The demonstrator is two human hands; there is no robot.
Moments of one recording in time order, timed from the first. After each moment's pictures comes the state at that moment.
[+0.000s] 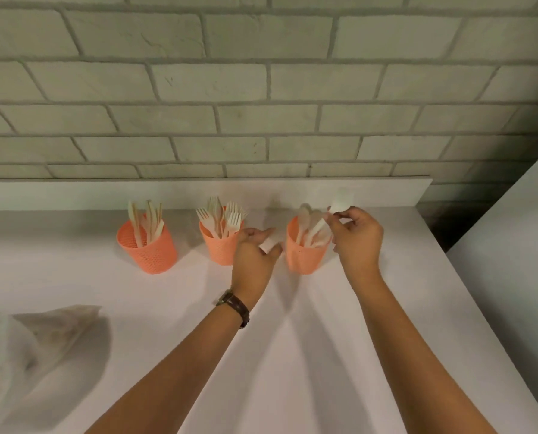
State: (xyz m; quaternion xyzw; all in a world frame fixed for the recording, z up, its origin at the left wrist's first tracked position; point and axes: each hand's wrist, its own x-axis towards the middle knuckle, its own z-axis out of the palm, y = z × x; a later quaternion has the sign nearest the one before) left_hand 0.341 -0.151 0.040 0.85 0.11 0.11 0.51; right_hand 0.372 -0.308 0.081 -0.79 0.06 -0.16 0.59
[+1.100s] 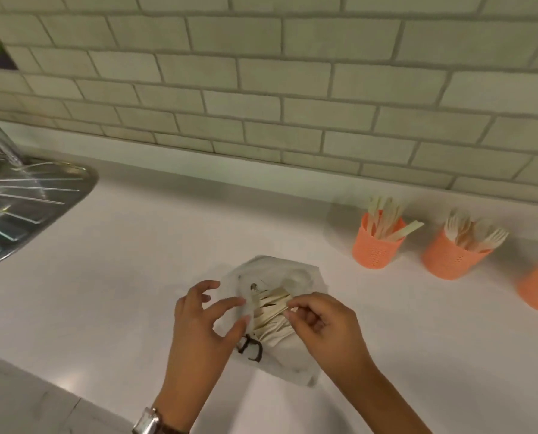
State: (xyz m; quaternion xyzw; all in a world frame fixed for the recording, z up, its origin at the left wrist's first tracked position) left_hand 0.040 0.258 0.045 0.90 0.22 0.24 0.30; right_hand 0.139 0.088 0.045 -0.79 -0.28 0.05 0.54
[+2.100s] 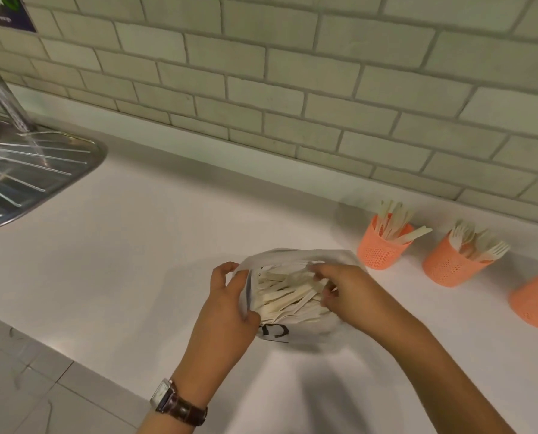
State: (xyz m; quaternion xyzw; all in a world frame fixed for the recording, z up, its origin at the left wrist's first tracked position) left_hand 0.037 0.247 0.069 0.87 0.25 0.11 0.40; right_hand 0.186 0.088 0.081 -0.88 -0.40 0.13 0.21
